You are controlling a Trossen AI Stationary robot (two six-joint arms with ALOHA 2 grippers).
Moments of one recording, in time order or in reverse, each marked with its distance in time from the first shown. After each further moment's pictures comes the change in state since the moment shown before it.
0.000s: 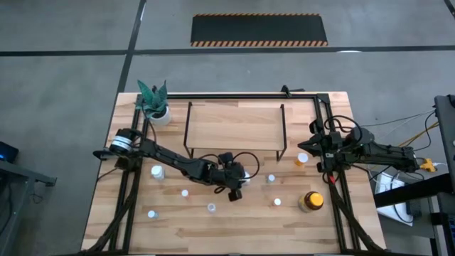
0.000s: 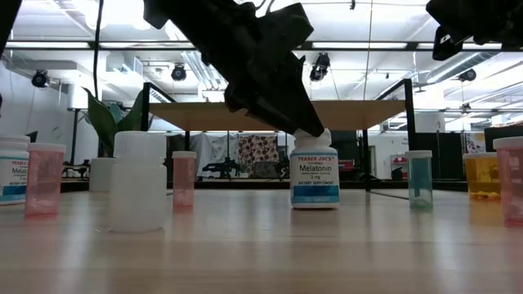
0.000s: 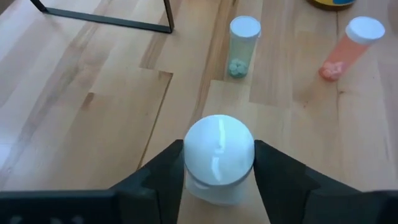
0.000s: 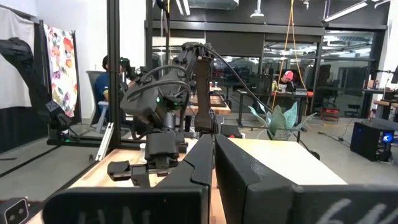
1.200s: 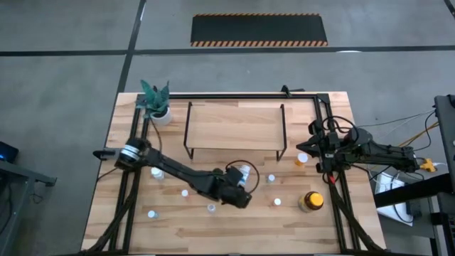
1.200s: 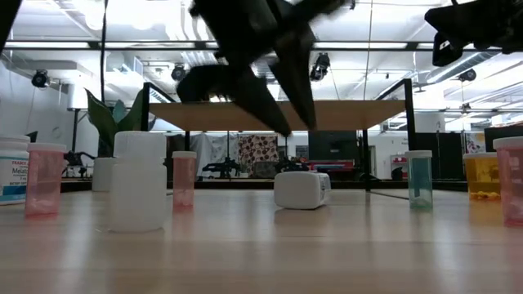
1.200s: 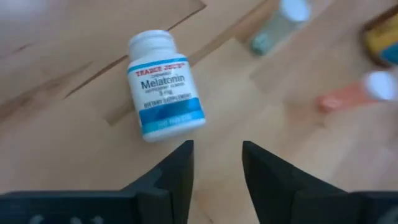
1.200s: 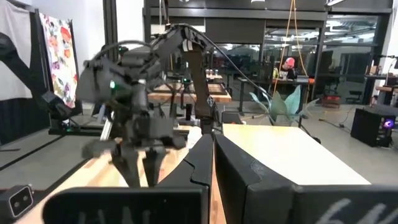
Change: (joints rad) left arm -0.093 0.160 0.350 -0.496 -0.070 -0.845; right arm 0.000 0.000 0.000 -0.060 0.000 0.008
